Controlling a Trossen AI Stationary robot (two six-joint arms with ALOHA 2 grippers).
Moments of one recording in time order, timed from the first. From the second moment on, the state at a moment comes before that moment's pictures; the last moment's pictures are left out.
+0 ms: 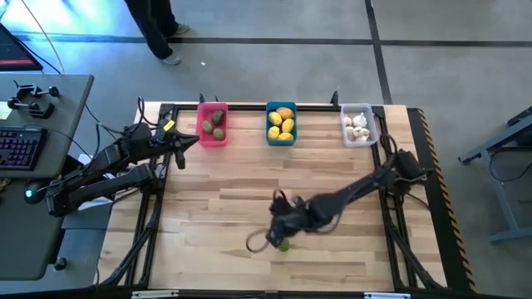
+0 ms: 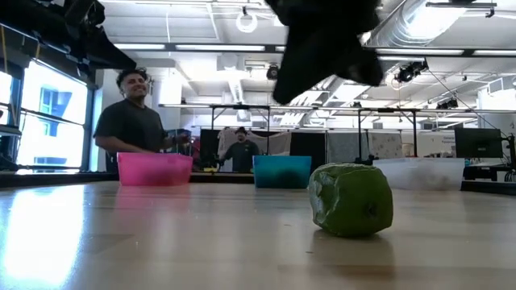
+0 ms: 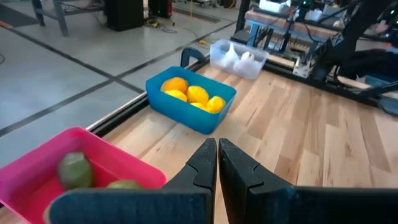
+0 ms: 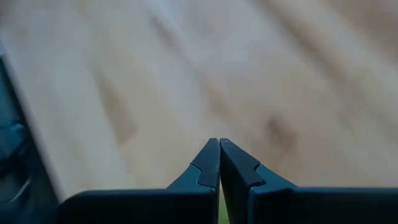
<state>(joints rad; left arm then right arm) 0.50 0.32 0.47 -0.45 0.02 -0.10 0.41 1.92 1.46 -0.58 0.29 1.00</state>
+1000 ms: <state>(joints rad) 0.50 0.32 0.47 -0.45 0.07 -0.14 0.62 2.10 1.47 -0.54 0.41 1.60</state>
